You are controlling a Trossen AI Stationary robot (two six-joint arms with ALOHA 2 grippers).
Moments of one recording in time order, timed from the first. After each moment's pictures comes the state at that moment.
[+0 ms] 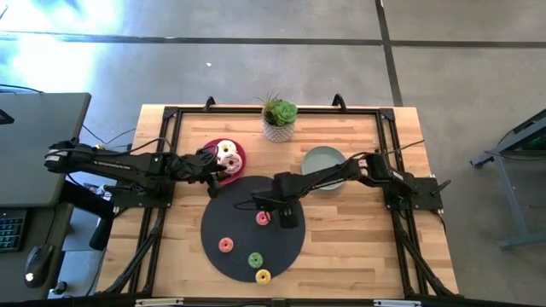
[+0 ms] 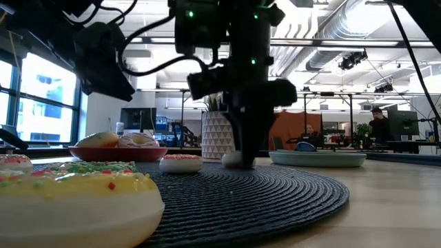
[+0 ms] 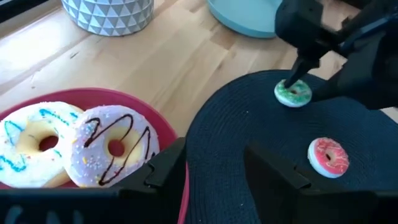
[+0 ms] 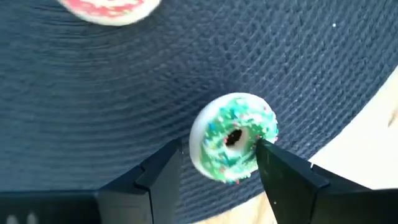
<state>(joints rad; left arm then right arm) -0.03 0.81 0.45 -0.27 -0.29 -0.47 0.13 2.23 1.75 -1.01 0.12 0.02</state>
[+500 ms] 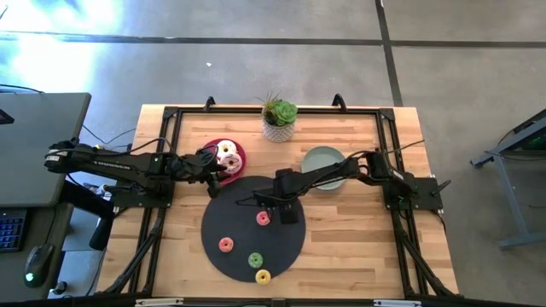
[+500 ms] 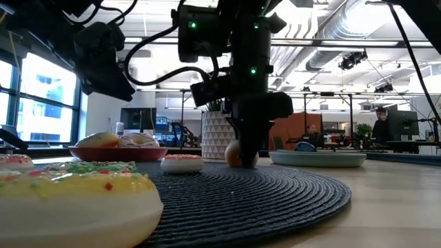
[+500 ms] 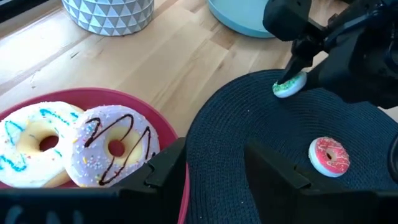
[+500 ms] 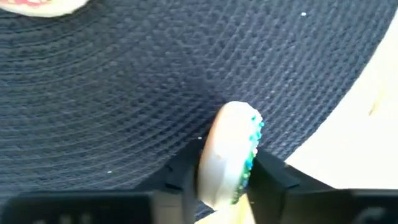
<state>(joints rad) -0.03 0.81 0.45 -0.27 -0.29 -0.48 0.12 2.23 1.71 -0.99 0.16 0.03</state>
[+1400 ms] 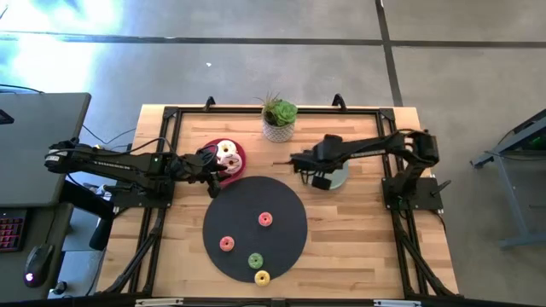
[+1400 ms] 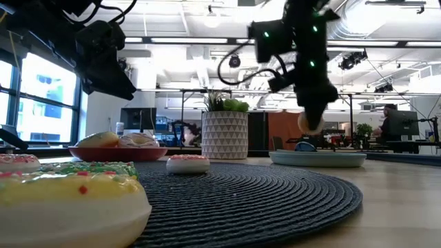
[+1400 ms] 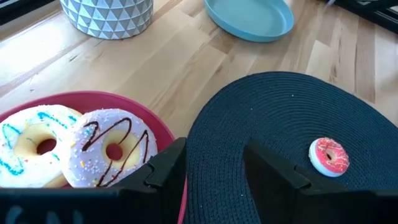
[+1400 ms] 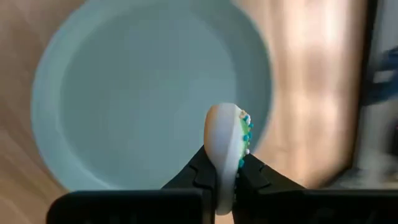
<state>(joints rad) -0.03 0.81 0.45 -0.26 -0.29 -0.48 -0.11 1.75 1.23 -1.12 0.42 0.23</state>
